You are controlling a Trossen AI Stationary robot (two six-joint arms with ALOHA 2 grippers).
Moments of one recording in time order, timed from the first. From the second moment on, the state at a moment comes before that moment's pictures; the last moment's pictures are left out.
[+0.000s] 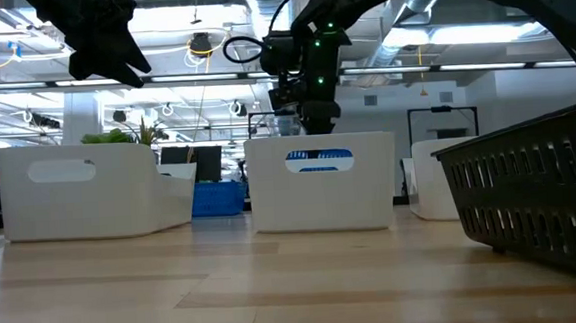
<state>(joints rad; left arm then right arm) 0.22 0.73 0.78 -0.75 -0.19 -0.43 -0.39 2.18 1.96 -1.08 0.13 -0.43</state>
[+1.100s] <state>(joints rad) 0.22 0.74 0.75 -0.71 -0.21 -0.40 -0.34 2.16 1.96 -1.05 0.13 -0.36</state>
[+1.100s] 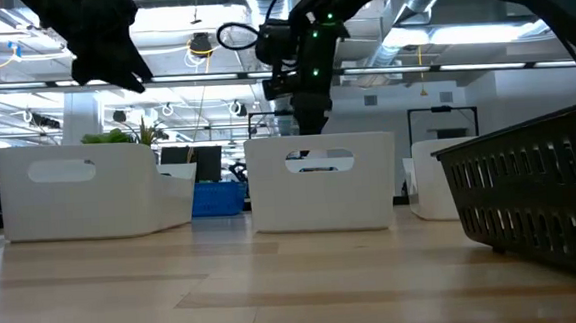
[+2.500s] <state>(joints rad) 0.16 0.61 0.76 -0.69 -0.12 -0.36 -0.28 2.44 2.11 -0.52 0.01 -0.33</state>
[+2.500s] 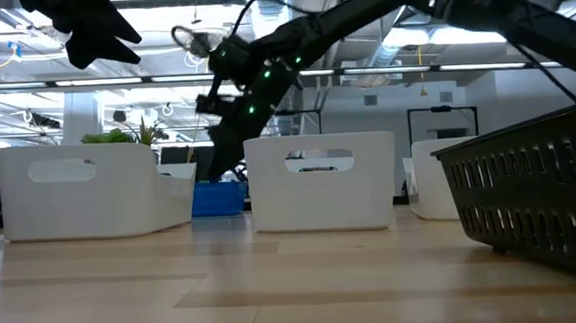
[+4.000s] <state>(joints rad) 0.16 0.61 0.76 -0.73 -0.12 -0.35 -0.33 2.49 2.27 -0.62 0.00 -0.30</state>
